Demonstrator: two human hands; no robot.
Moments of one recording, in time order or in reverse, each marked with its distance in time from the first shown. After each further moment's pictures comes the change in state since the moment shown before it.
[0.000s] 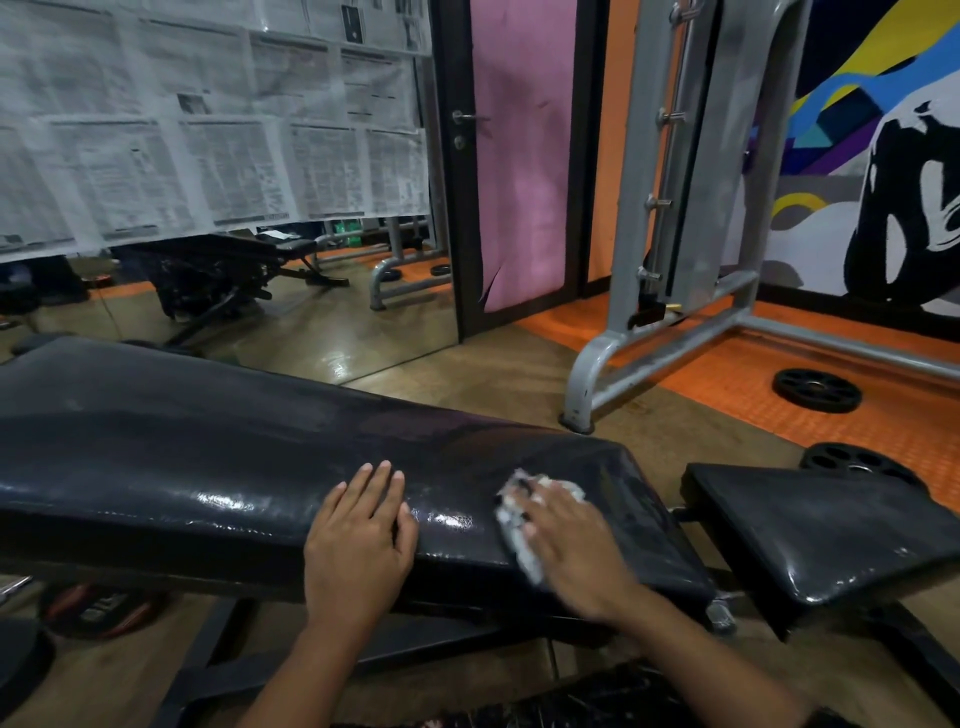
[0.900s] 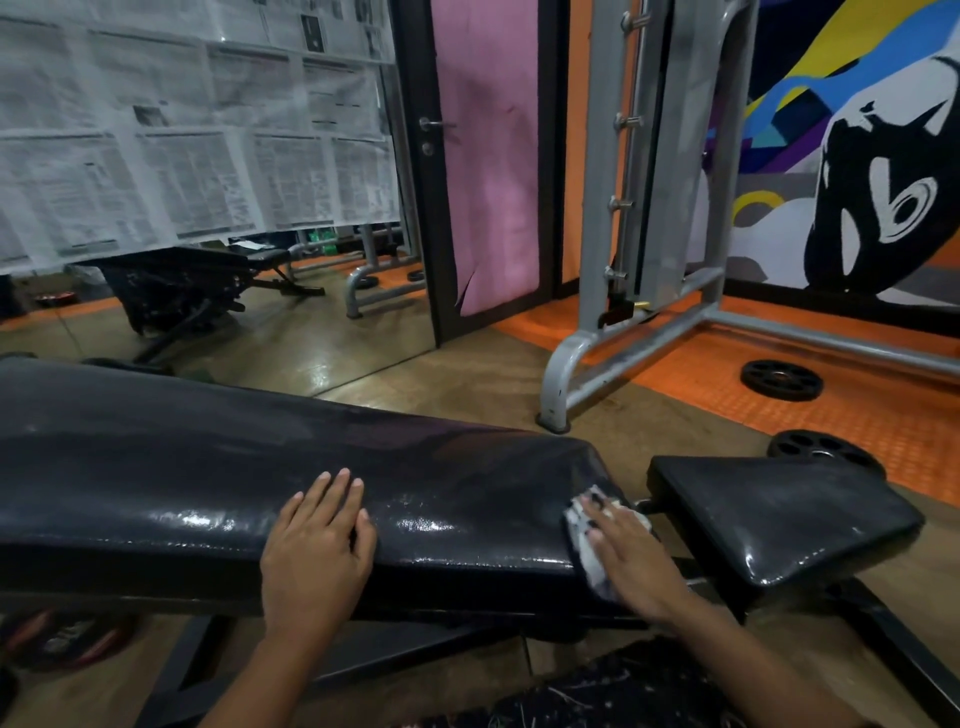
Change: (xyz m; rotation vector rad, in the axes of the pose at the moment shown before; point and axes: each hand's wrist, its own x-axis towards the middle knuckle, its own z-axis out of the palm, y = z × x) left_hand 0.001 0.003 0.000 -0.006 -0.043 -0.025; right_hand -0.048 0.094 -0.021 0.101 -0.082 0.309
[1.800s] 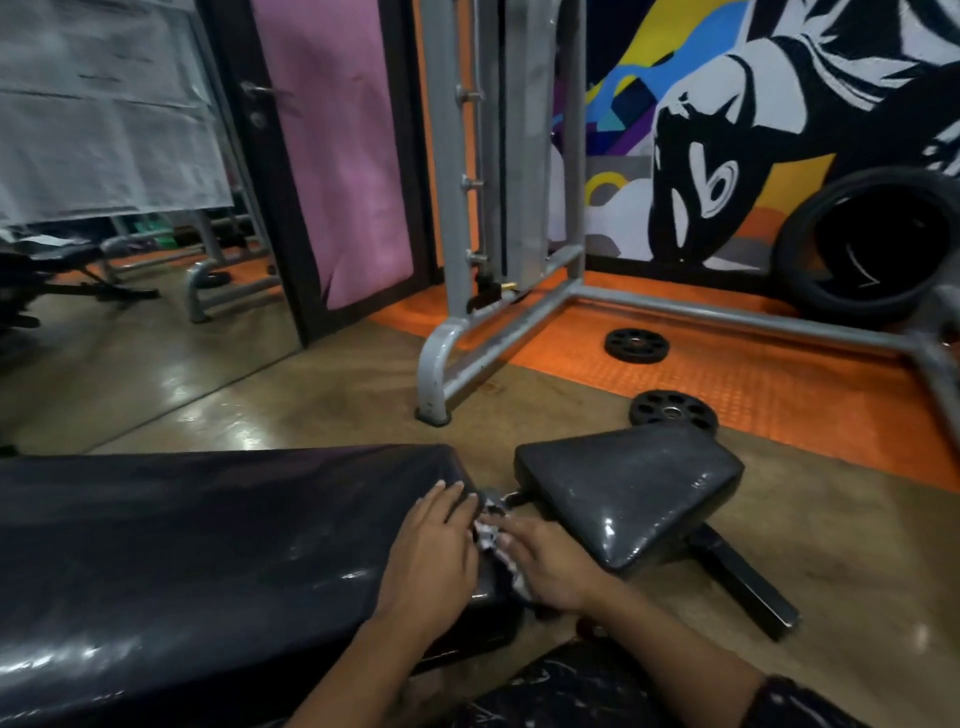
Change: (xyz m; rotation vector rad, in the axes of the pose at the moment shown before) left_hand 0.023 0.241 0.081 -0.407 -0.285 0.524; right_hand 0.001 0.073 -0.038 0.230 -0.047 -0.033
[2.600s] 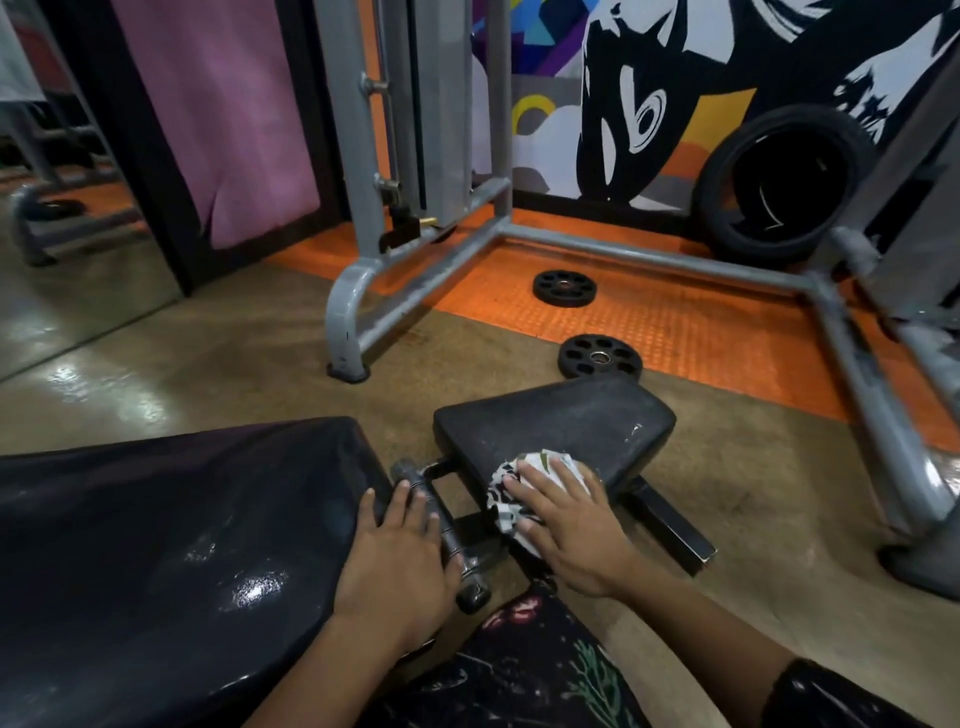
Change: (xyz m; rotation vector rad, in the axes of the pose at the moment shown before) left_hand 0.039 0.029 0.051 0.447 -0.563 0.059; right_hand -0.037 0.111 -0.047 -0.653 0.016 0.239
